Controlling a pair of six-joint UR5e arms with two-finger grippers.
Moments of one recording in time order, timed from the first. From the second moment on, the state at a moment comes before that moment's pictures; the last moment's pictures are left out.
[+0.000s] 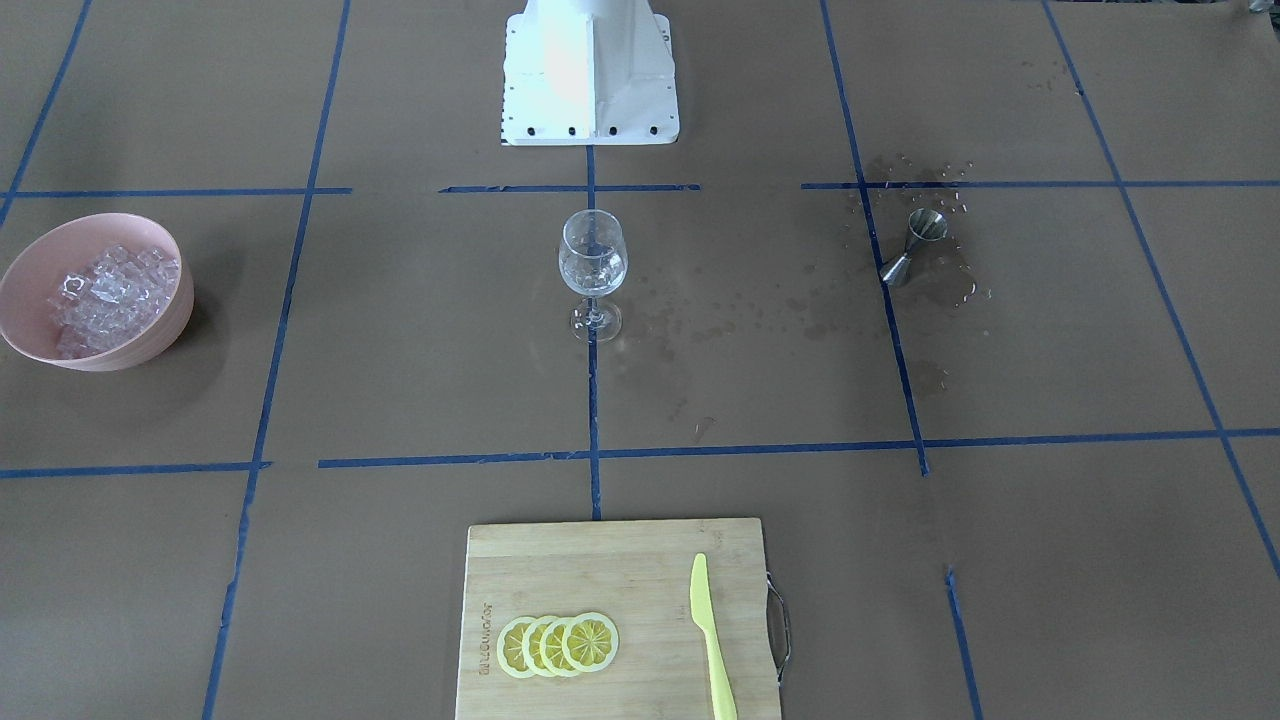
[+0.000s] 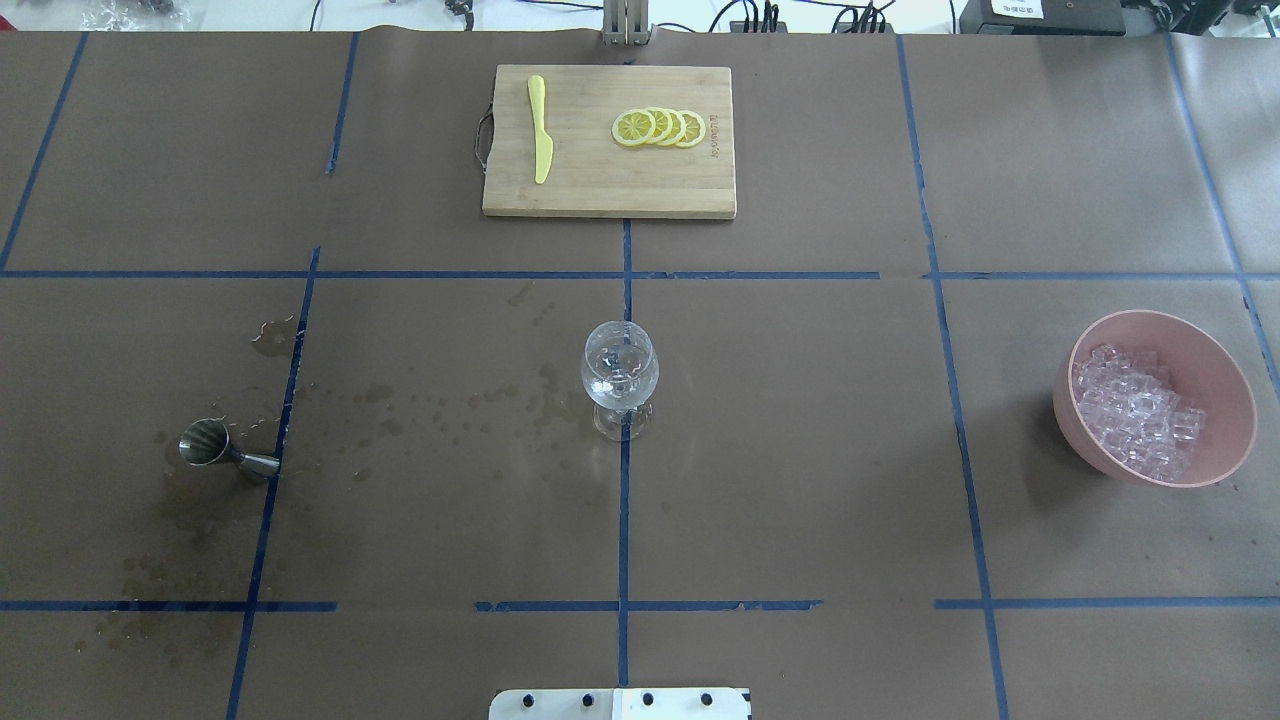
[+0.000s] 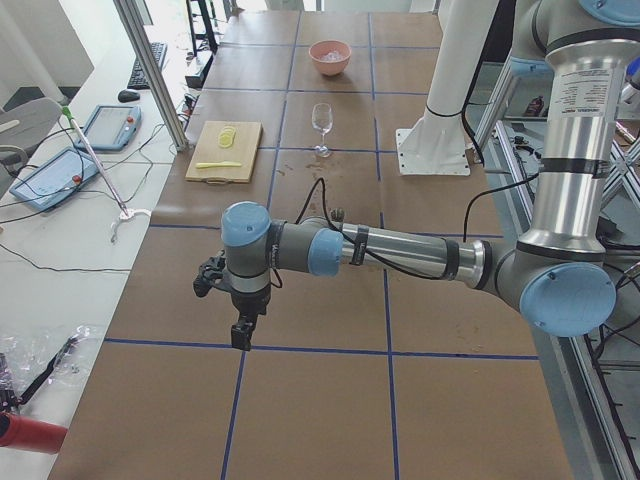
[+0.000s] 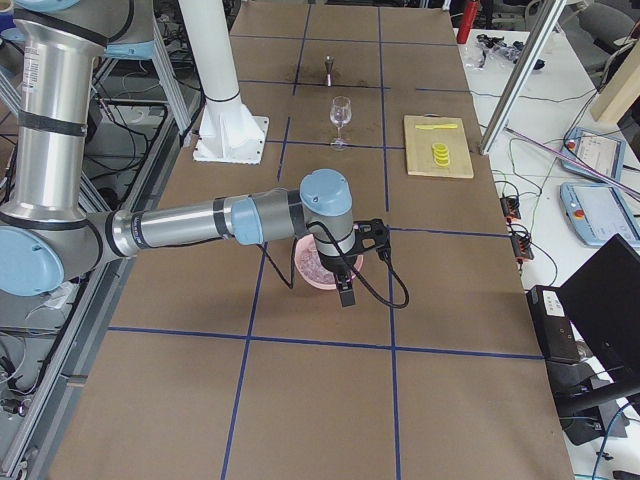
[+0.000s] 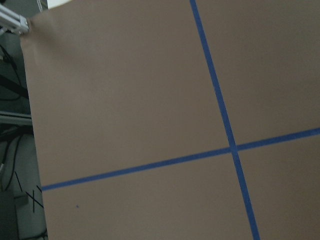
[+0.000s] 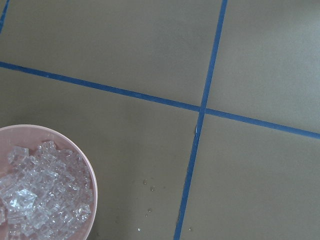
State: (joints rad) left arm -1.55 -1.59 -1.65 -1.52 -2.25 0.12; right arm 1.56 -1.76 1.96 -1.54 2.31 -0.04
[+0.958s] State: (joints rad) left arm -1.58 -1.44 -1.69 -1.69 -2.38 0.13; right arm 1.32 -1.77 2.10 -1.32 2.27 0.56
